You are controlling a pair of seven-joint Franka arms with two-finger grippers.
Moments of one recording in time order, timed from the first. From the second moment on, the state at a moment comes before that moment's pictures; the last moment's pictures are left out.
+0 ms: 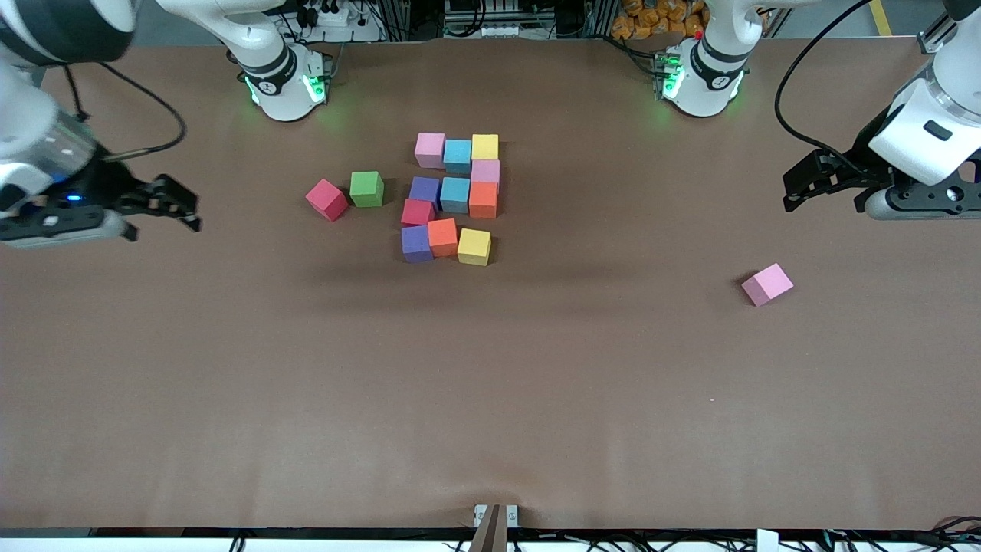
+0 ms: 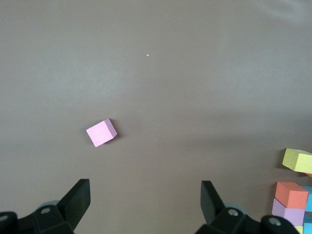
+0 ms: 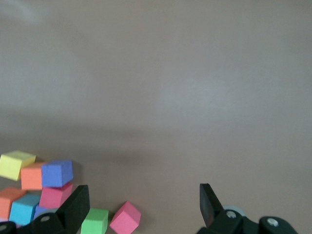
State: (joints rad) left arm -0.09 0.04 -0.10 -1.50 -0.01 1.57 -0.18; right arm 0.07 -0.02 0.00 -1.70 0.05 1.78 -0.03
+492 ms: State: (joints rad) left arm -0.09 0.04 -0.13 -1.50 -0.01 1.57 -0.19; right arm -0.03 0.06 -0.01 -1.57 0.04 1.78 0.00
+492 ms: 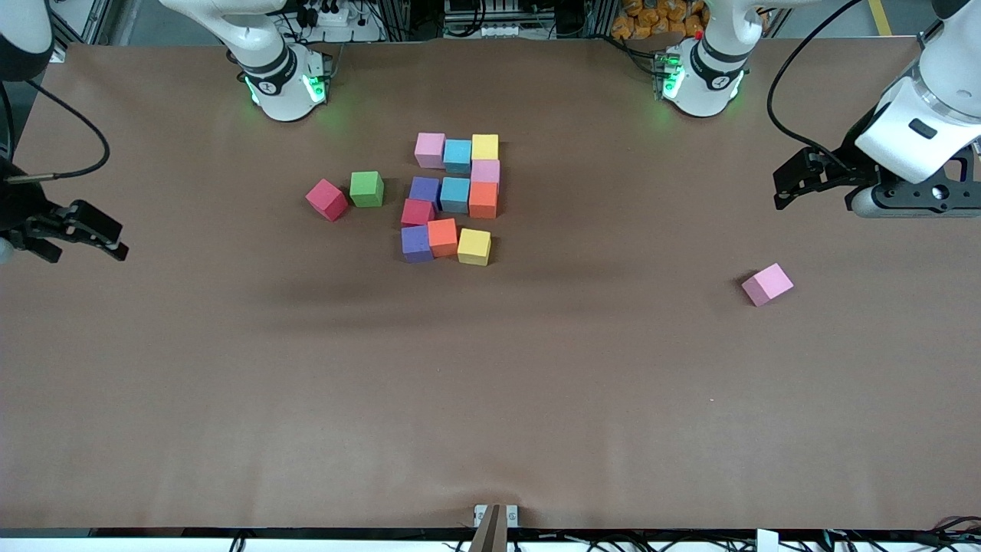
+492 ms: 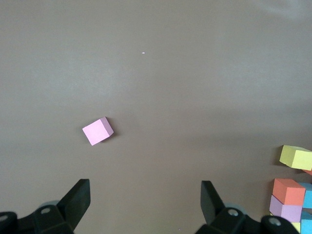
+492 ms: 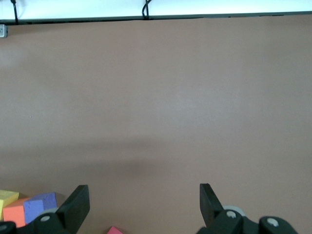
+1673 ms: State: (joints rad) left arm -0.09 0.05 -0.18 -1.52 -0.01 1.56 -0.28; right arm -0.04 0.06 0.01 -1.56 0.02 1.75 0.07
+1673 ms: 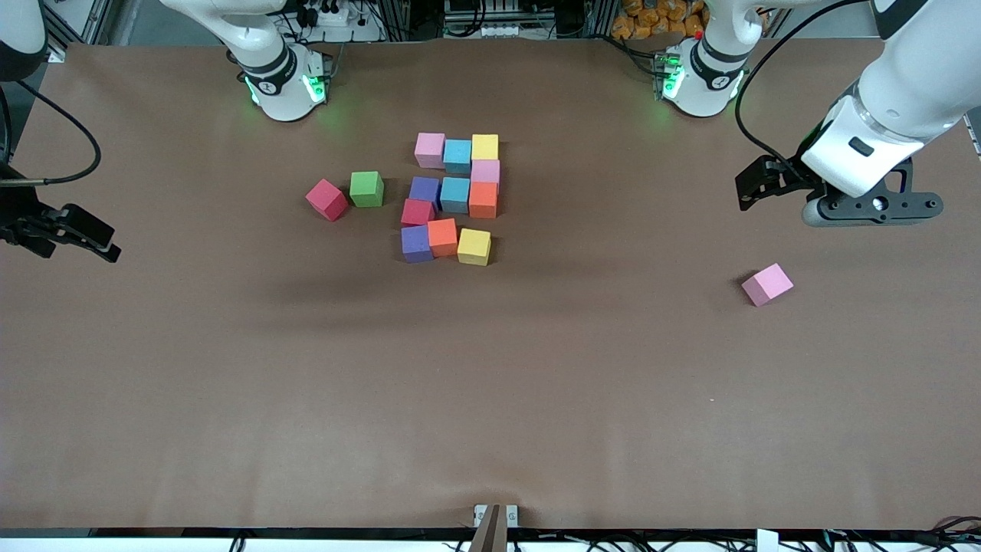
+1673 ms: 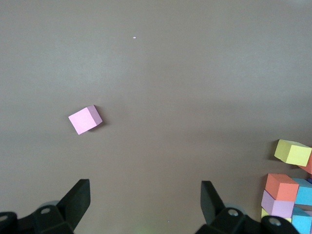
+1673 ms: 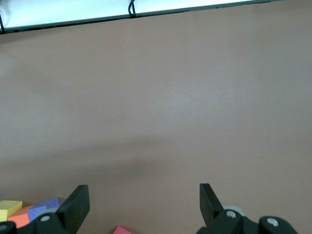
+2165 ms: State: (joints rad) left arm -0.08 0.05 -0.18 -1.52 -0.01 1.56 -0.28; right arm -0.07 0.06 0.05 -1.56 0.02 1.75 0.07
